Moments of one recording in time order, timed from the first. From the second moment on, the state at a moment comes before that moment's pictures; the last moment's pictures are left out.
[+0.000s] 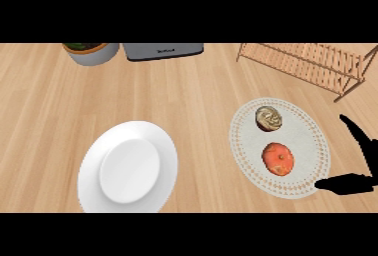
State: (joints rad) left arm 0.81 0.79 -0.20 -1.71 0.26 0.36 -0.01; right arm 0.01 -0.75 0.24 -1.56 0.11 -0.18 0.36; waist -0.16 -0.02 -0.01
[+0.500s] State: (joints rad) left arm 0.76 0.77 -0.20 -1.66 0.24 0.34 -0.04; right arm -0.03 -0.74 0.28 -1.65 0.15 -0.19 0.53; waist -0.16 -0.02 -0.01
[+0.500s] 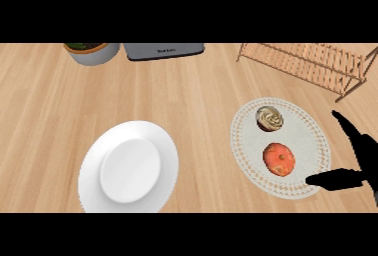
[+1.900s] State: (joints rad) left arm -0.14 0.33 -0.32 -1.46 0.14 0.25 -0.02; right arm 0.03 -0.60 0.34 -1.92 0.48 -0.18 1.05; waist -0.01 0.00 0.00
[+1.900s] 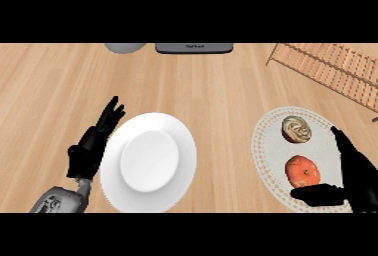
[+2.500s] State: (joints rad) left arm -0.20 0.26 -0.24 -1.44 0.06 0.19 0.03; right arm 0.08 -0.47 0.27 -1.82 0.57 -0.14 0.98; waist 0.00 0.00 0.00
